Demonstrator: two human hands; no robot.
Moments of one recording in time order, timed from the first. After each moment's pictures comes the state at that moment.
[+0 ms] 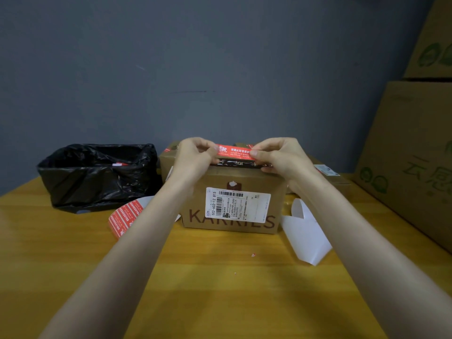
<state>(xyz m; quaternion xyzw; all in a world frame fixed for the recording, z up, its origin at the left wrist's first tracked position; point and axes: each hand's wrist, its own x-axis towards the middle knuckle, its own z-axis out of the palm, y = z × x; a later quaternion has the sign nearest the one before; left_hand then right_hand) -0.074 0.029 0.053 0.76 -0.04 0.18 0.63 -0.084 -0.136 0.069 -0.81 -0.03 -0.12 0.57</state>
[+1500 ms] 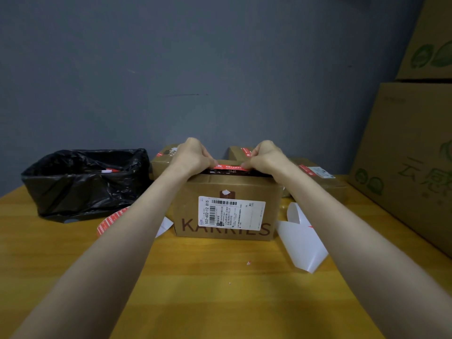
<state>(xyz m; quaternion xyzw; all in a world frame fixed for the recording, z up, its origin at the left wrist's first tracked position) -0.033 0.026 0.068 0.92 -0.01 0.11 0.39 -0.030 -0.133 0.073 -0.93 0.04 -0.07 0.36</state>
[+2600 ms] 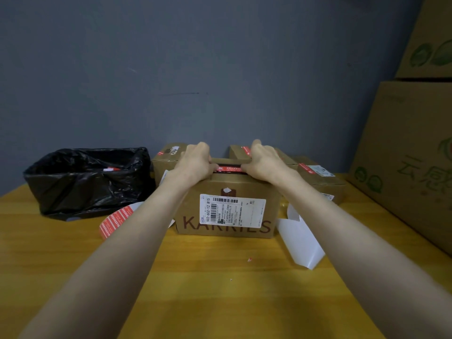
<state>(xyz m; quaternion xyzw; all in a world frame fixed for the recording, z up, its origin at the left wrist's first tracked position) -0.016 0.028 0.050 0.96 -0.05 0.13 0.25 -0.037 -0.123 0.065 -0.97 0.00 -0.10 0.21</state>
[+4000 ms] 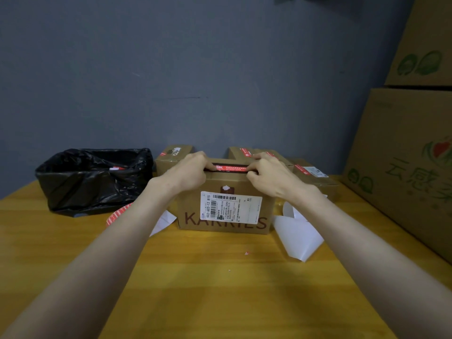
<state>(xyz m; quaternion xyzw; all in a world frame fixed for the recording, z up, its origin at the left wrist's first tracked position) -0.060 0.043 0.052 0.96 -0.19 0.10 0.16 -0.075 -0.147 0.048 -0.97 -0.13 -0.14 0.12</state>
